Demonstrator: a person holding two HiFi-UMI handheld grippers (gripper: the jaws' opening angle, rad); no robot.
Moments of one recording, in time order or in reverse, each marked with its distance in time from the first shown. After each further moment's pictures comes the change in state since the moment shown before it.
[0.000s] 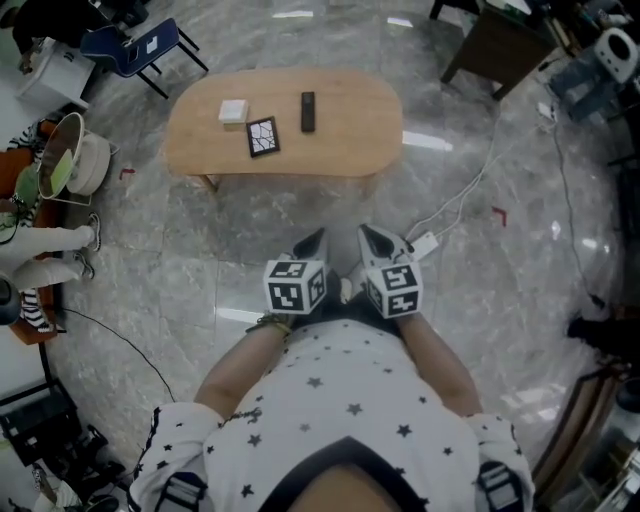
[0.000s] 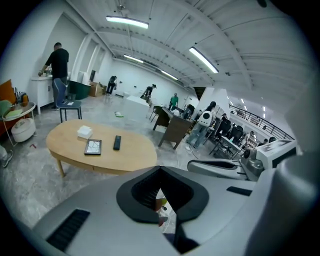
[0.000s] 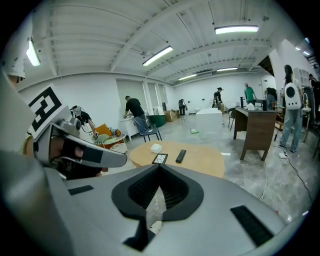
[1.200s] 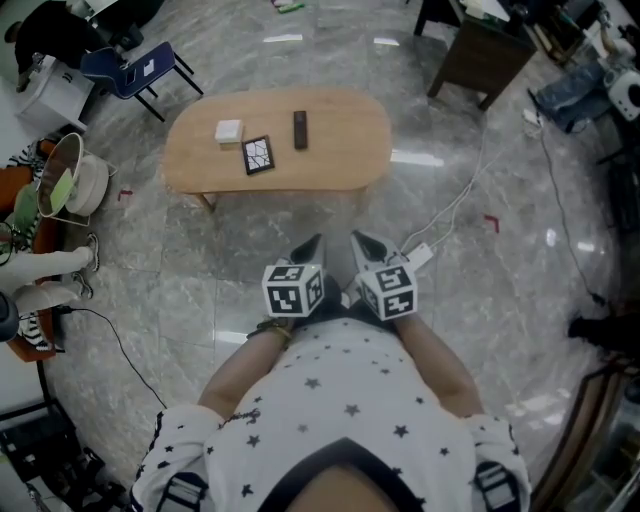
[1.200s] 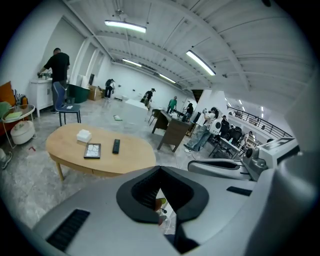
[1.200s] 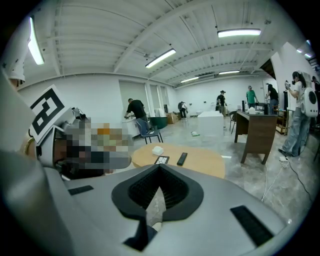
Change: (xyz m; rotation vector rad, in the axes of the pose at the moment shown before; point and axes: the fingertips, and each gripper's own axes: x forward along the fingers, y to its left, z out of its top) left arm -0.009 -0.009 0.004 0.019 -0.039 -0.007; right arm -0.014 0.010 0.009 -0.023 -0.030 0.009
